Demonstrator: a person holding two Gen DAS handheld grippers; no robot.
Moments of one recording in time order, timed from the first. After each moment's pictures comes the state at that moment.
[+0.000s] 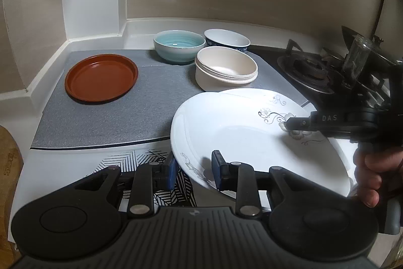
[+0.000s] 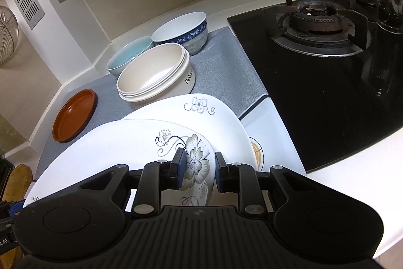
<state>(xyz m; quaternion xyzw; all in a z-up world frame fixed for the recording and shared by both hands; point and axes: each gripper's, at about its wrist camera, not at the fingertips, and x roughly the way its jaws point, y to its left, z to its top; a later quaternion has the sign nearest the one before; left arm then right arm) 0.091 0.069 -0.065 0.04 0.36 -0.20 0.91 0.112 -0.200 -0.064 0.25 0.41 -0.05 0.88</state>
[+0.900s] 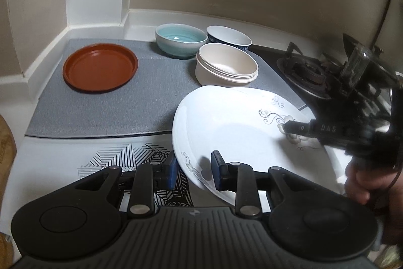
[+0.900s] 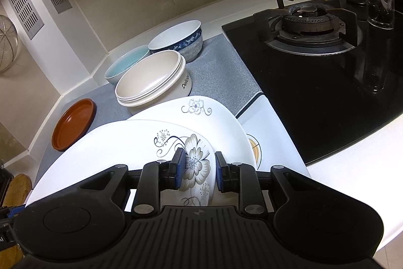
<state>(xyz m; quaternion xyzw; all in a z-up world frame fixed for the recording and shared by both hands) 0.099 0.077 -0.066 0.00 0.38 -0.20 0.90 0.101 -0.197 -0.067 0.25 0.38 -0.06 0.89</state>
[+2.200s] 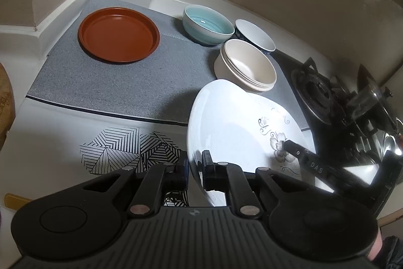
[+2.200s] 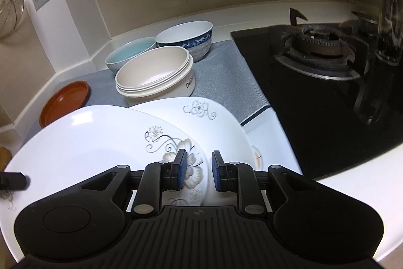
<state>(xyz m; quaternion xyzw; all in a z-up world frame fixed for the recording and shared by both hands) 0.131 0.097 -0.054 -0.10 0.46 -0.17 0.86 0.111 -0.185 -0.062 0.15 0.39 -0.06 0.91</state>
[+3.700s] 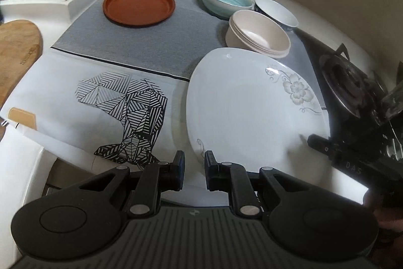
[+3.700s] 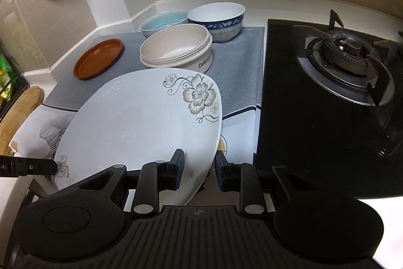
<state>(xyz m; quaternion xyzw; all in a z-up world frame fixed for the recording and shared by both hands) 0.074 0.020 -0.058 -0.09 0.49 -0.03 0.87 0.104 -0.242 -0.047 0.10 0.45 0.10 0.88</state>
